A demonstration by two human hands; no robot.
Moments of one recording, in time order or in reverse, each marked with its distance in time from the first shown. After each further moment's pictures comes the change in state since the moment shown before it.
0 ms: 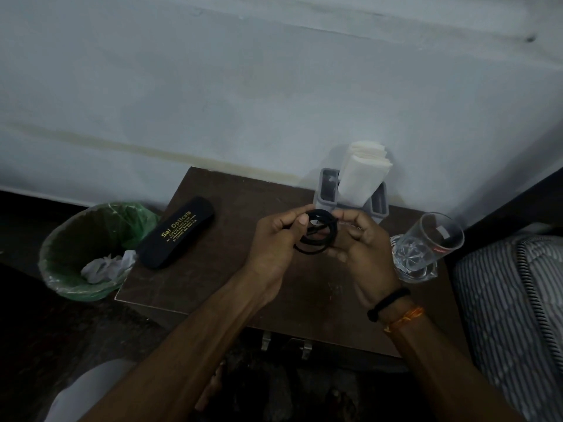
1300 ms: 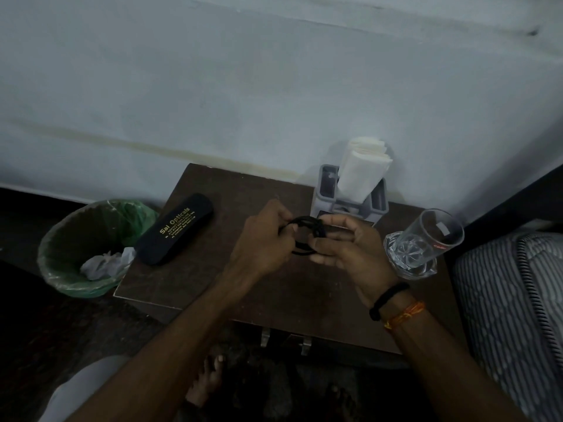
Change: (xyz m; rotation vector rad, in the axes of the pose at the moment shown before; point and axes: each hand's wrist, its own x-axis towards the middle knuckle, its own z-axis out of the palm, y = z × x) left_hand 0.012 -0.002 -0.024 0.816 -0.031 0.175; right_hand 0.001 0.002 -0.002 -0.051 -0.082 0.188
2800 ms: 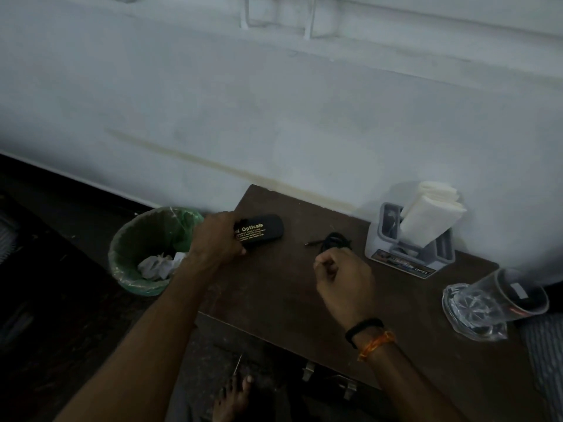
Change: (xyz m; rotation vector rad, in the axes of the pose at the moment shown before) left_hand 0.027 -0.122 -0.132 0.566 0.084 -0.257; right_hand 0.024 0.031 0.096 -0.962 0.116 -0.457
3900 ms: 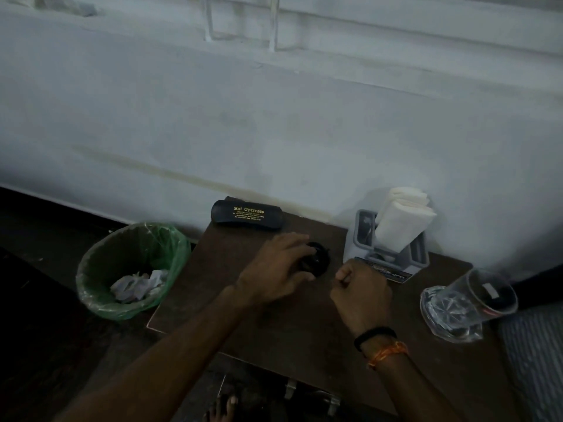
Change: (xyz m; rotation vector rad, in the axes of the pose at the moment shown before) left_hand -0.001 0.092 0.069 -0.087 0.051 0.667; right_hand 0.011 0.037 -0.032 -0.114 0.042 0.233
